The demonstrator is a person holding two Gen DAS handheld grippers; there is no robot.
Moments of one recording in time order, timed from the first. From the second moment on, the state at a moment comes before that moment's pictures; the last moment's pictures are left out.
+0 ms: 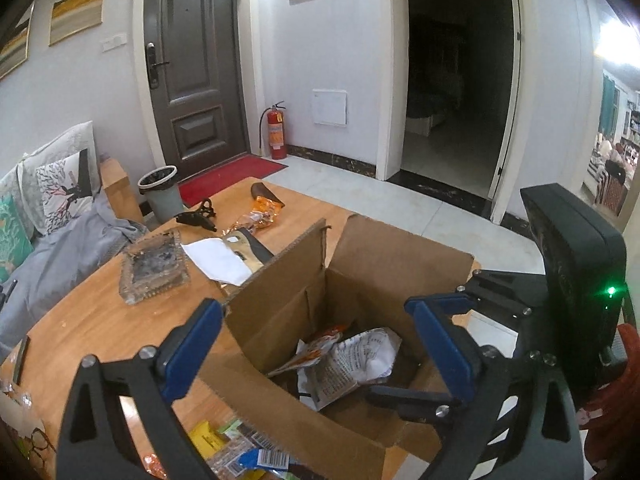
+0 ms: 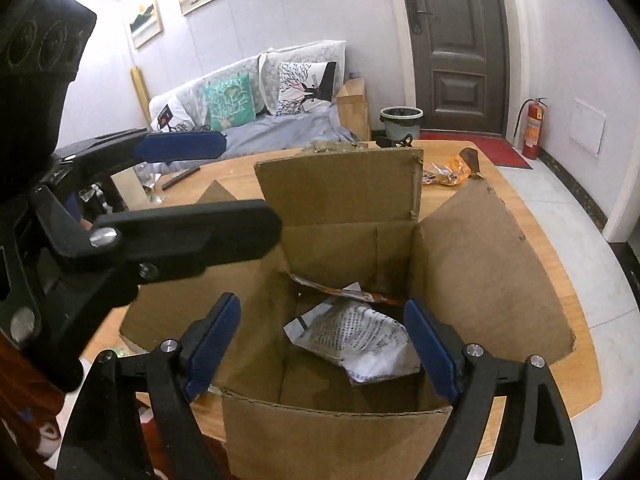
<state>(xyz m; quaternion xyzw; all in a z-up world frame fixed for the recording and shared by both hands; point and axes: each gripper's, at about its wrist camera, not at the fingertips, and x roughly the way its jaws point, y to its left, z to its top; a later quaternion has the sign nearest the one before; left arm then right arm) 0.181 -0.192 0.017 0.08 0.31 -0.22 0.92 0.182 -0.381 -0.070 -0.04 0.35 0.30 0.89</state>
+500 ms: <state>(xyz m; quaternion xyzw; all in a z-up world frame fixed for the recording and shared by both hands) 0.109 -0.124 0.060 0.07 0.26 -0.17 0.95 0.127 -0.337 -0.025 -0.08 0.28 0.32 0.90</state>
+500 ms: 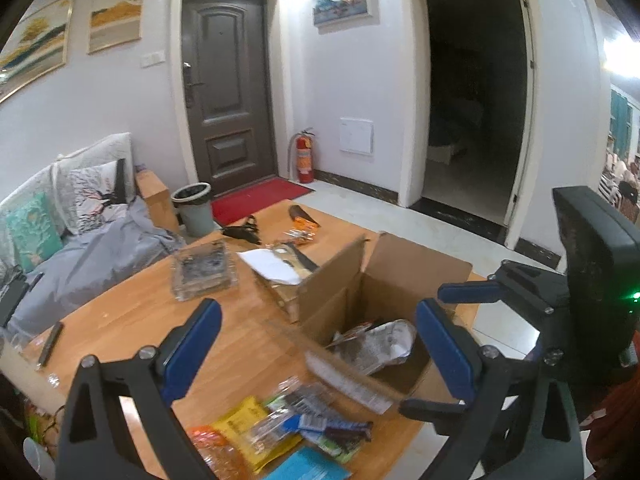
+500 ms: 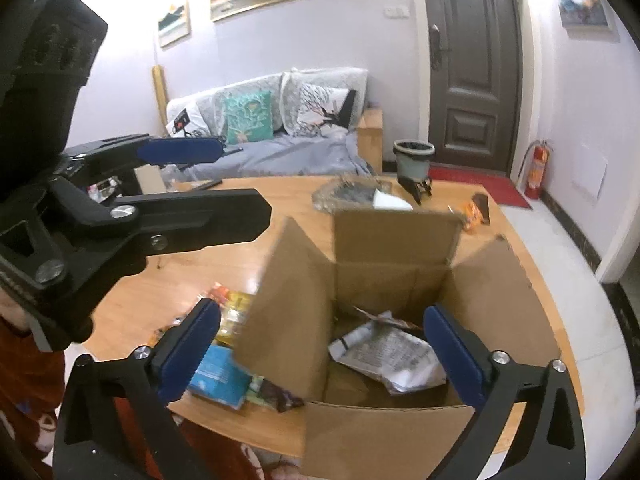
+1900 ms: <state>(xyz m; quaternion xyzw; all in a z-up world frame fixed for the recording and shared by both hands) 0.005 0.055 -0.133 -0.05 0.36 -0.01 0.93 0.081 -0.204 -0.192 -0.10 0.40 0.36 0.84</state>
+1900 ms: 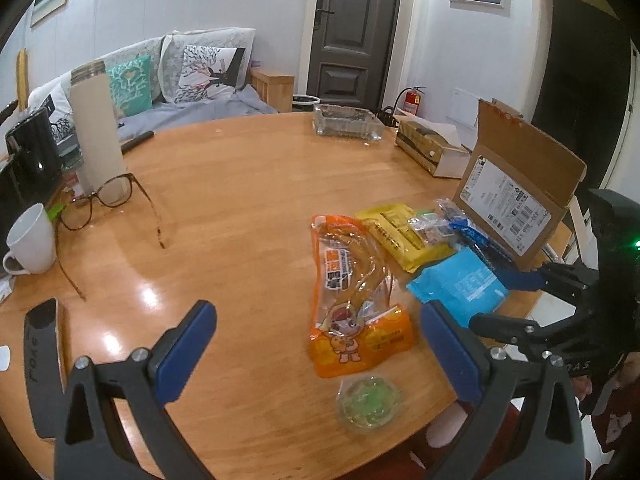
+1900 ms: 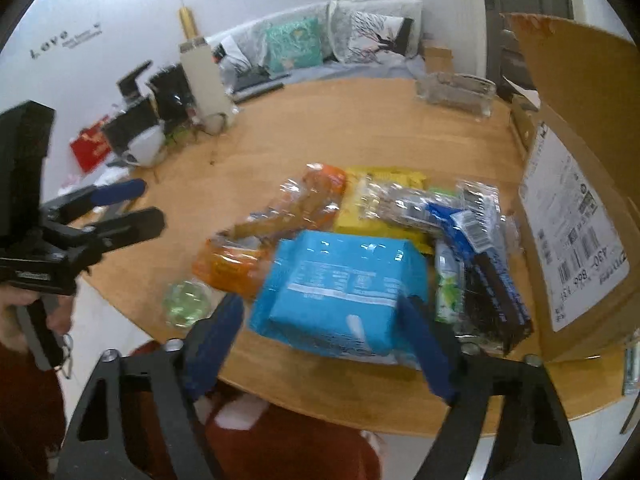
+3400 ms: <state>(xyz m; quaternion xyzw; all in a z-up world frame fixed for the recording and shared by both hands) -0.028 0.035 -0.179 -0.06 0.40 -0.07 0.91 0.097 -0.185 -0.202 -0.16 0.40 0.44 0.78</state>
